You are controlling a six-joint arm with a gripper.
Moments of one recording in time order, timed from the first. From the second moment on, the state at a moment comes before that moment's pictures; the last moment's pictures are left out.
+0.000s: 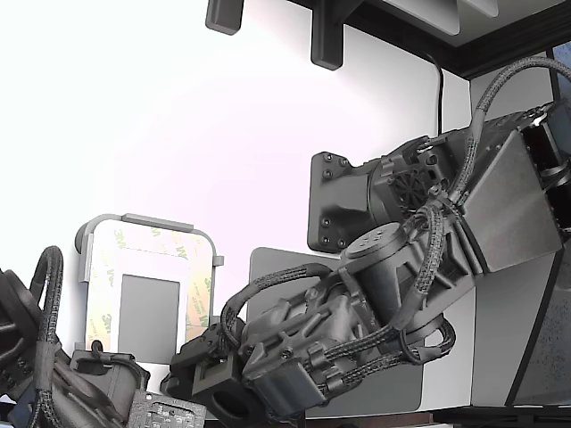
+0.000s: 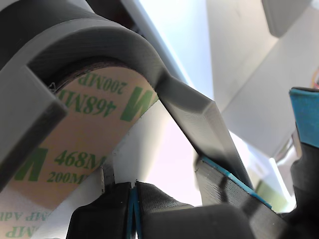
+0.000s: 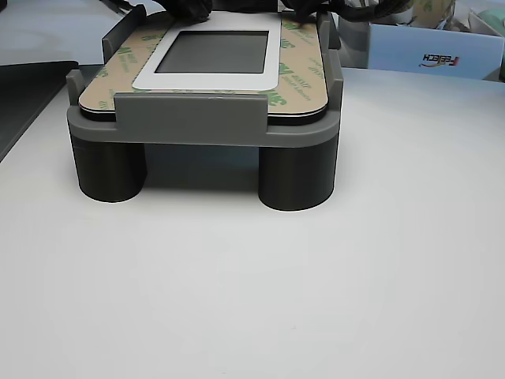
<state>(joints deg) 35.3 93.4 112.9 34.8 -3.9 -107.7</state>
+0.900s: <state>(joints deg) 35.9 93.7 112.1 36.4 -3.7 -107.8</state>
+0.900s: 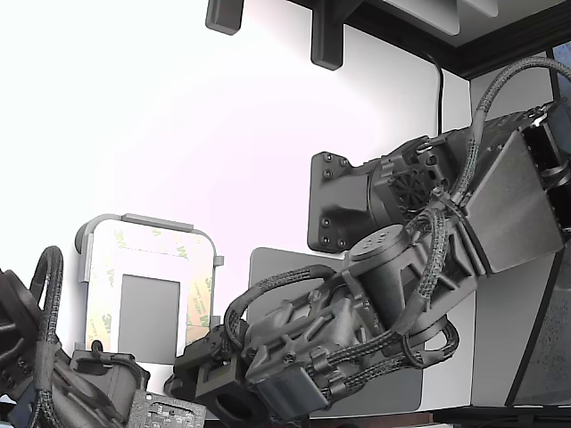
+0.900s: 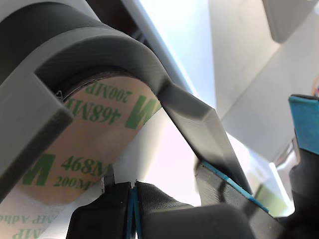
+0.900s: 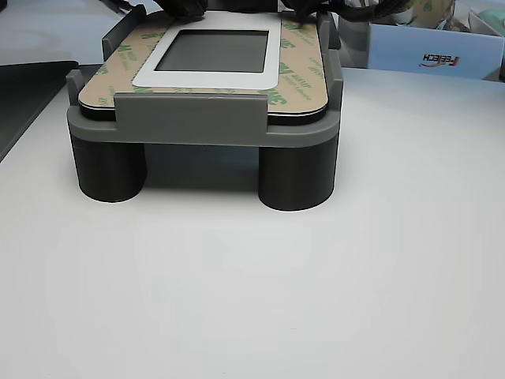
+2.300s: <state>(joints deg) 35.6 92.1 110.3 35.2 -4.3 -110.8</state>
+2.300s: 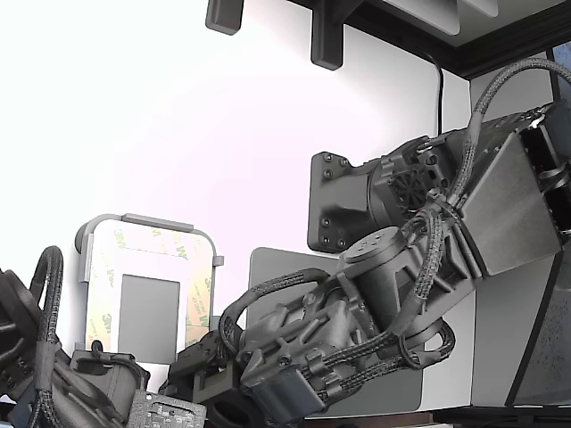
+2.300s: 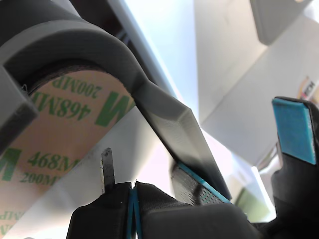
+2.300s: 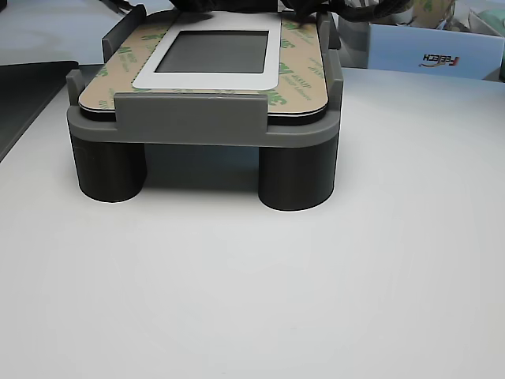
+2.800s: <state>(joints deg) 35.3 92.4 111.5 35.0 -4.4 -110.1</state>
